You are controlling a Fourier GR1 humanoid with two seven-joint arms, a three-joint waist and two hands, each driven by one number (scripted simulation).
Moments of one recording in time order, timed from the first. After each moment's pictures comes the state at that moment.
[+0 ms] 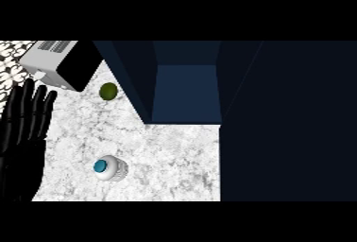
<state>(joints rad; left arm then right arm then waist) 0.03 0.08 -0.01 -2.10 -0.01 0.01 0.00 0.02 -0.13 0.01 -2.10 -0.04 0.04 0.01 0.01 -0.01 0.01</state>
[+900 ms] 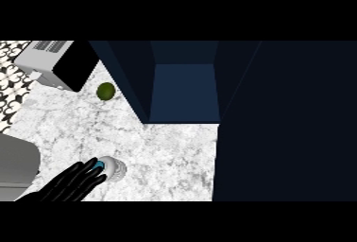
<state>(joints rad) 0.35 0.38 -0.13 -2.14 0.71 -0.53 0.22 0.32 -0.02 0.14 -2.26 -0.23 0.05 0.15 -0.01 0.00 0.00</state>
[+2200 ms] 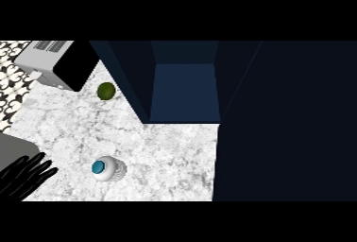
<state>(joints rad) 0.33 0.42 0.21 -1.83 0.88 -0.90 0.22 0.54 -0.02 0.21 -2.25 -0.22 0.14 -0.04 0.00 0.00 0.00</state>
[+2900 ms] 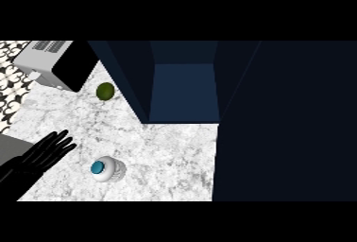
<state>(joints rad) 0.10 0.29 0.29 -1.51 0.50 -1.00 0.06 0.63 -0.03 0.27 -2.26 -0.18 0.16 -0.13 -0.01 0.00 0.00</state>
